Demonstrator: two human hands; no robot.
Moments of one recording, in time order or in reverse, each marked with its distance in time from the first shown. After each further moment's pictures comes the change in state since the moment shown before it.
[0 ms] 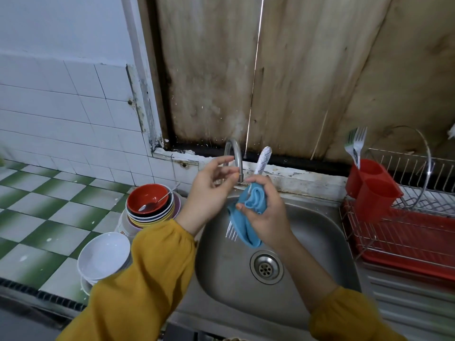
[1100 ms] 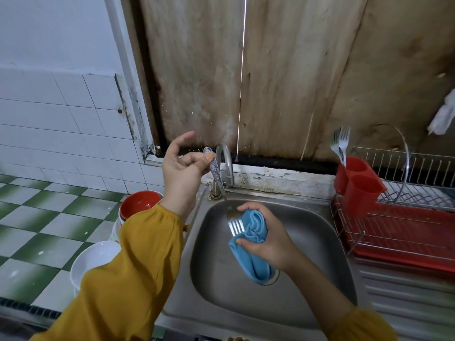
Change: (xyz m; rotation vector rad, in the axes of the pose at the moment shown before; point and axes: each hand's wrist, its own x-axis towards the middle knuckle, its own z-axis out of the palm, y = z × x) left_hand 0.018 0.021 -0.007 -0.406 0.292 0.066; right_hand -0.038 0.014 -0.030 -0.009 -0.235 0.095
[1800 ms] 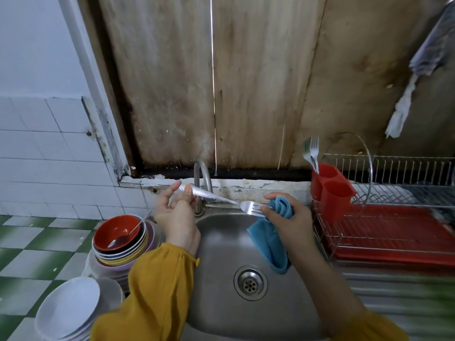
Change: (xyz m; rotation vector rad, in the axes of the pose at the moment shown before) left_hand -0.015 -0.040 0.024 -0.279 0.357 -0.234; right_hand 0.012 -0.018 -0.044 0.103 0.660 0.143
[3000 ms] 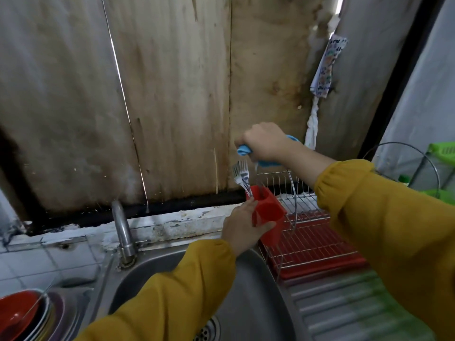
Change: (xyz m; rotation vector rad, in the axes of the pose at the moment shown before) left_hand -0.047 -0.160 0.158 1.135 -1.238 0.316; right_hand 0.209 -0.122 -0.097 -1.819 -0.337 -0.554
